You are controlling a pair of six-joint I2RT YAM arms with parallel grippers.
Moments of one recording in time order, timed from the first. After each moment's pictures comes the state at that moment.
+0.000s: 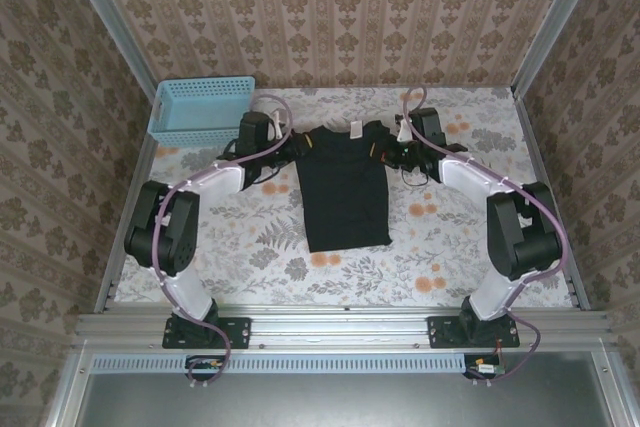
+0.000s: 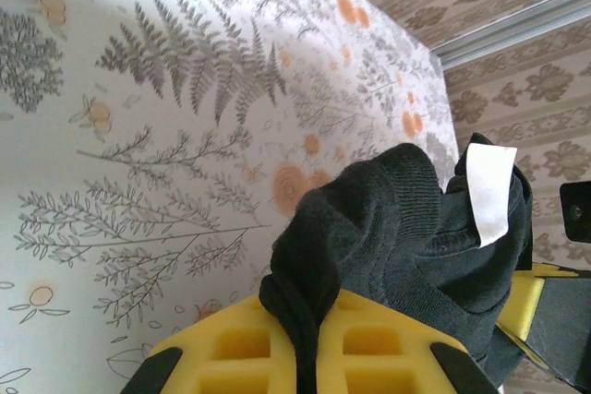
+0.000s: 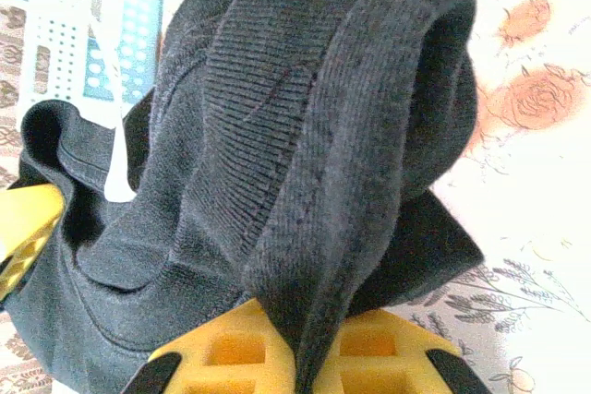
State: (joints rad) left arm -0.40 1.74 1.08 0.15 0.48 -0.77; right arm 0.23 1.69 1.12 -0.14 -0.43 0.62
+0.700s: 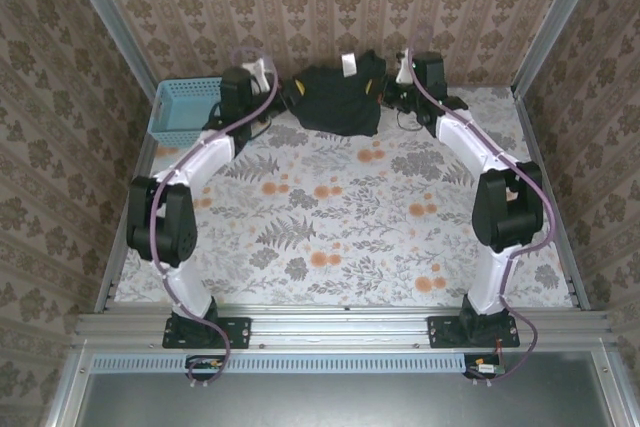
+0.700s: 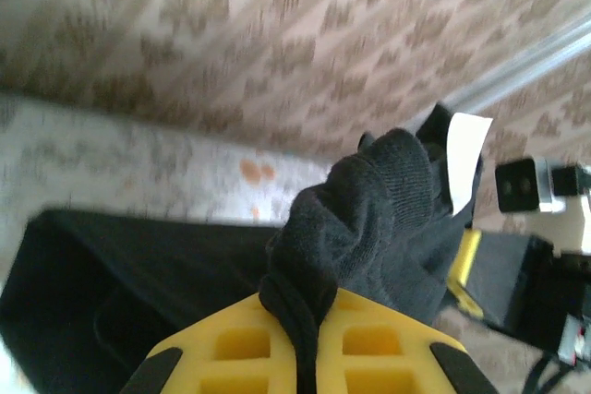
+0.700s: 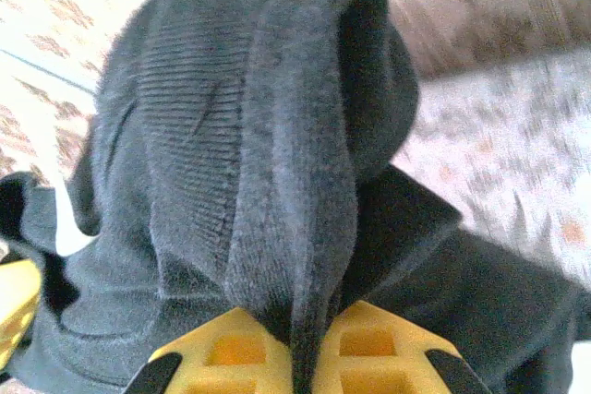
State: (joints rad) left arm -0.34 1.77 1.34 0.18 0.53 -0.74; right arm 0.19 1.88 1.56 -0.14 -0.45 0.60
